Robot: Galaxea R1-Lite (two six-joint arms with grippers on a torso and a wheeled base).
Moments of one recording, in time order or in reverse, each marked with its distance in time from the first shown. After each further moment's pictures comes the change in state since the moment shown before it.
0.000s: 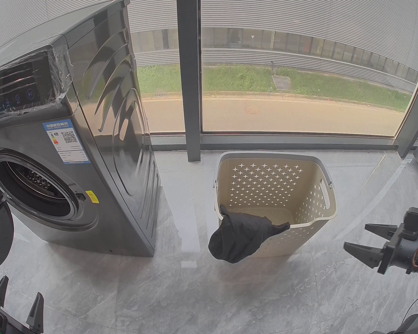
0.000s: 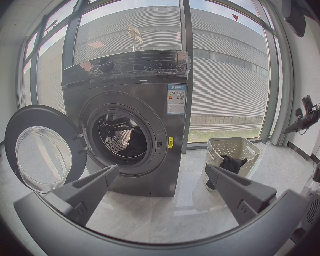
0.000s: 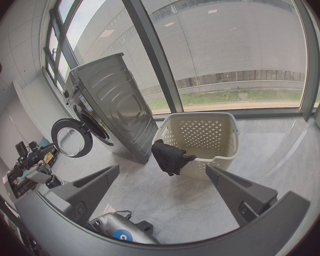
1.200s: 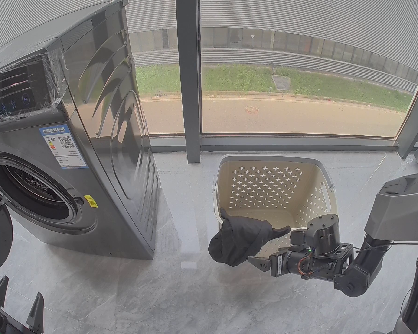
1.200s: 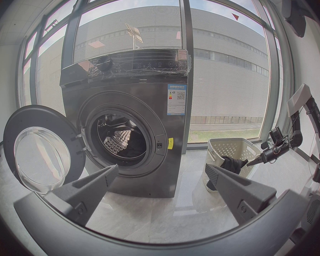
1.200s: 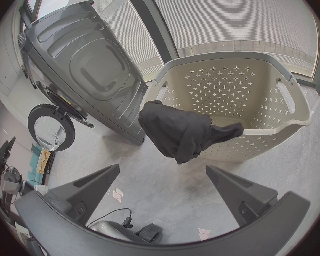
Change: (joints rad) left arm 0.000 0.000 0.000 0.000 0.000 -0.002; right arm 0.342 1.040 -0.273 -0.522 -0.267 0.214
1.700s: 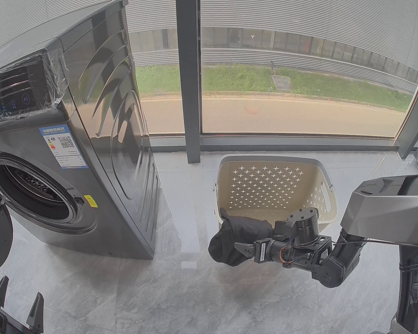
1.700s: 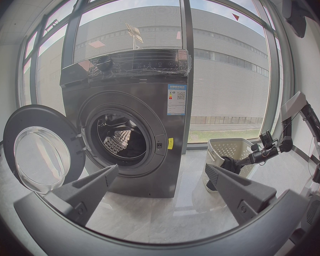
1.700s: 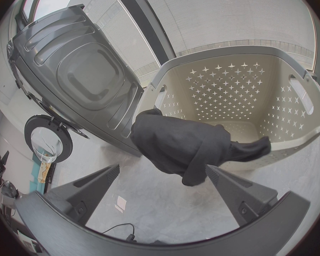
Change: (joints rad) left arm 0.000 0.000 0.000 0.000 0.000 -0.003; right arm -0.006 0.145 -0.226 0.034 -0.010 0.051
